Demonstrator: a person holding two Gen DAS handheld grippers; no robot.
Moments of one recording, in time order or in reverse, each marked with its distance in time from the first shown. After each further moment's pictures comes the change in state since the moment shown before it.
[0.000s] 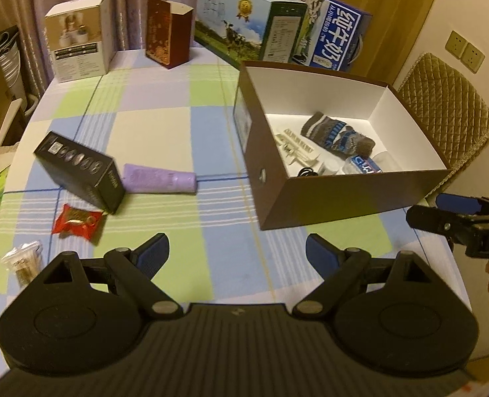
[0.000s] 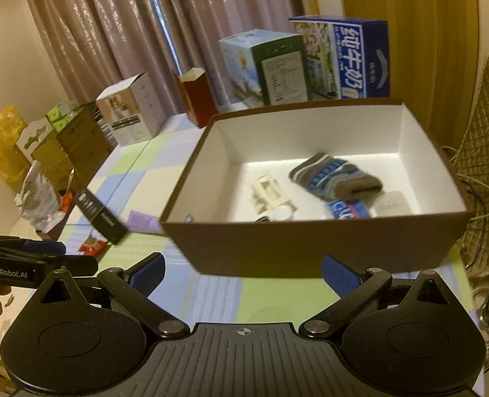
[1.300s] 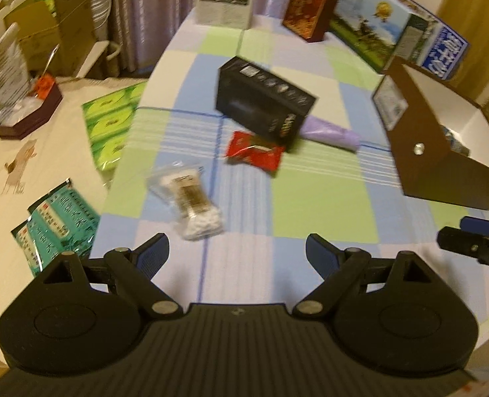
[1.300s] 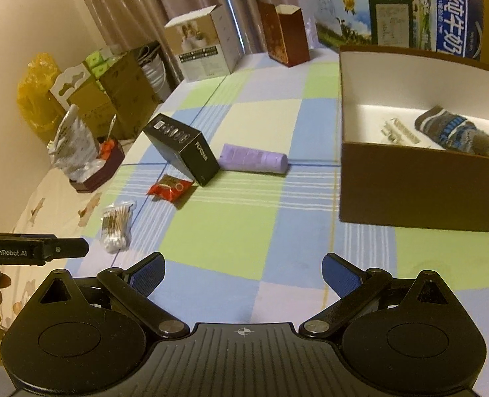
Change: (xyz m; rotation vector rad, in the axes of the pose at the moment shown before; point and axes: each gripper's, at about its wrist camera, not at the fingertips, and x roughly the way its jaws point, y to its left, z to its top) left arm -0.038 0.186 -0.075 -0.218 0.052 0.164; right arm 0.080 0.144 -0.052 -0.066 0.149 0.096
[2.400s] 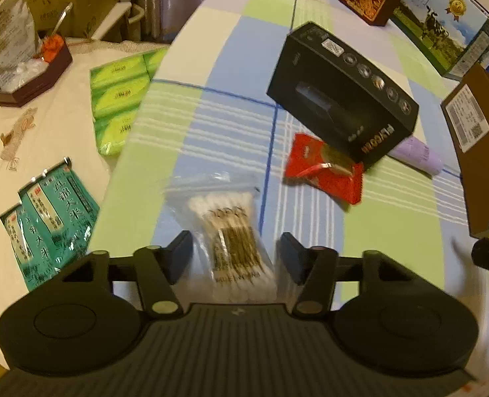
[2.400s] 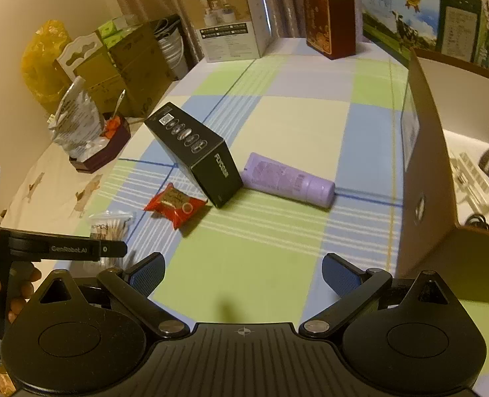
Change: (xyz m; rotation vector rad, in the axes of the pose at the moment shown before) left arm 0.107 0.036 0.041 -0.098 0.085 0.061; right arm 0.087 0.023 0.054 -0.106 0.071 0.021
